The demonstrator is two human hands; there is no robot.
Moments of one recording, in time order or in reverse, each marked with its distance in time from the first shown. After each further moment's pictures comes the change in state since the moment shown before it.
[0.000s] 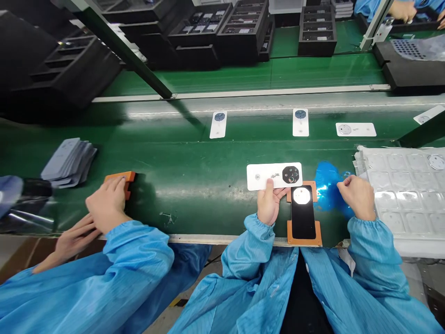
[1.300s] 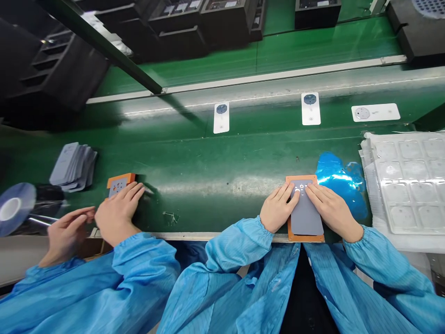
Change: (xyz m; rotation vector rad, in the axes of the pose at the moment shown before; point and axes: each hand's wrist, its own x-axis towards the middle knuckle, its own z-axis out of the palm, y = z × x) left_hand -0.009 -0.011 -0.045 1.819 -0.722 1.056; right_hand -0.065 -0.044 -0.003 0.024 -0.206 -0.864
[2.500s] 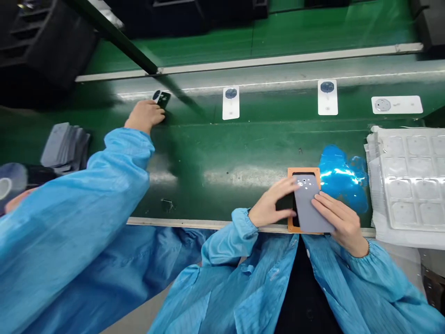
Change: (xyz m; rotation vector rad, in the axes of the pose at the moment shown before) left_hand -0.008 -0.011 -0.032 -0.966 -0.083 -0.225; right_hand -0.032 -0.028 -0.028 0.537 0.255 0.158
